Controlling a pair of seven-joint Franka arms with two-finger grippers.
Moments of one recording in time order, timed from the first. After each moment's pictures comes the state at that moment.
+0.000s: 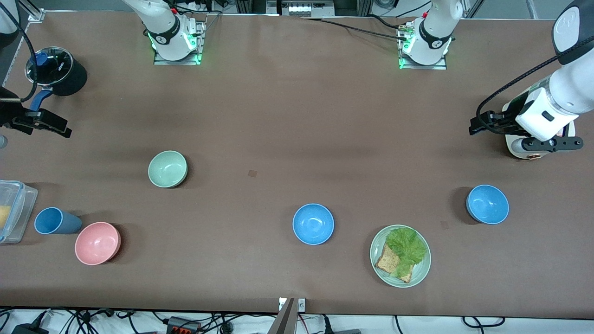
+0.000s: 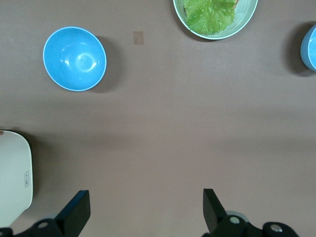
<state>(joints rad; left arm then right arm) 0.21 0.05 -0.25 -1.74 -0.06 1.67 -0.11 0.01 0.07 -0.09 -1.62 0.00 1.68 -0.01</state>
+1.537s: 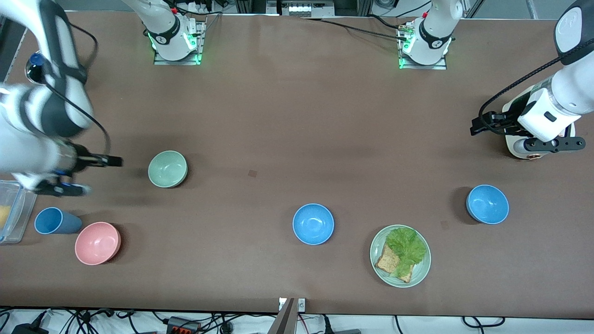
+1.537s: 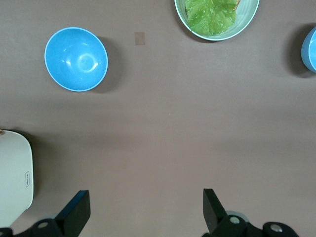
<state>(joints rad) 0.21 0.05 -0.25 -1.73 -0.06 1.67 -0.11 0.05 0.46 -0.08 -1.64 0.00 1.79 -0.01</state>
